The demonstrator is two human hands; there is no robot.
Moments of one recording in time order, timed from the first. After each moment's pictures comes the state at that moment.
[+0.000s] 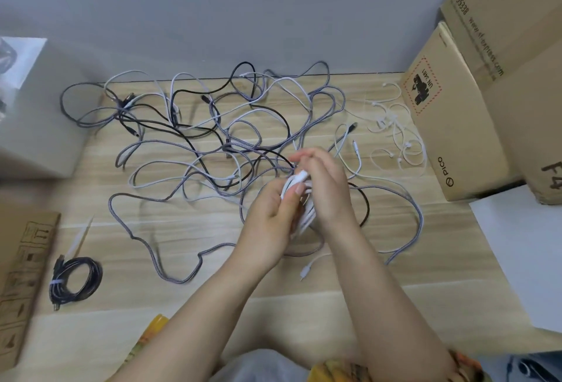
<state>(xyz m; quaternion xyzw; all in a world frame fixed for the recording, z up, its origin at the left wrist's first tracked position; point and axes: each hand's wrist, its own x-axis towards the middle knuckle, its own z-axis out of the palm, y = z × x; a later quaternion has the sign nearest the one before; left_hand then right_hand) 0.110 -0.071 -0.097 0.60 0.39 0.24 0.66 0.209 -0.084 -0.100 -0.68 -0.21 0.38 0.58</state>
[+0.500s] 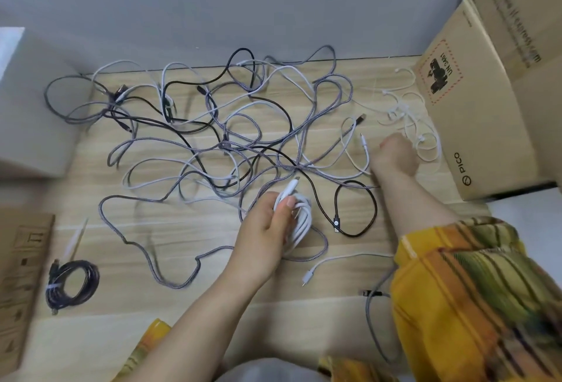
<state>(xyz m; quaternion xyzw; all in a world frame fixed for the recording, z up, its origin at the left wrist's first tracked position) 0.109 -0.065 -0.120 0.61 0.48 0.18 0.61 0.374 -0.059 -0.213 -0.97 -0.14 0.17 0.13</state>
